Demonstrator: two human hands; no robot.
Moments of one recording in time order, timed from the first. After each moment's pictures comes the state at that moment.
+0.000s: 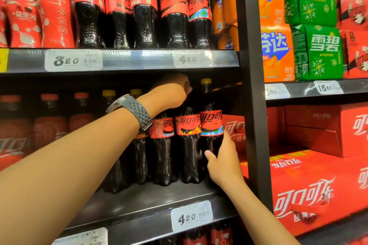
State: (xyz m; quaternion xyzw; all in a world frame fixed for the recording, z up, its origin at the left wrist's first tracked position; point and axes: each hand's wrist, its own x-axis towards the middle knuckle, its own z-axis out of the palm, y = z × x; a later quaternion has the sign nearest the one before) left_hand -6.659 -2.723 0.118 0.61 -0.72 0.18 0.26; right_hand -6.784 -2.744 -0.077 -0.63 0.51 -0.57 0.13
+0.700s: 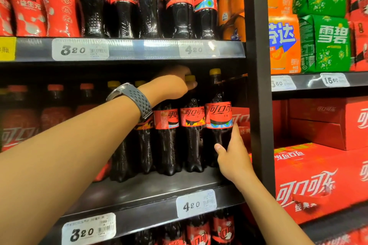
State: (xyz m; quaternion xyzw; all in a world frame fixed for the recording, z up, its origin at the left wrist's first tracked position) left_hand -6.646 -2.719 0.116 0.59 -0.74 0.18 0.26; right_hand -6.795 -2.728 -0.080 -0.64 0.48 -0.58 0.17
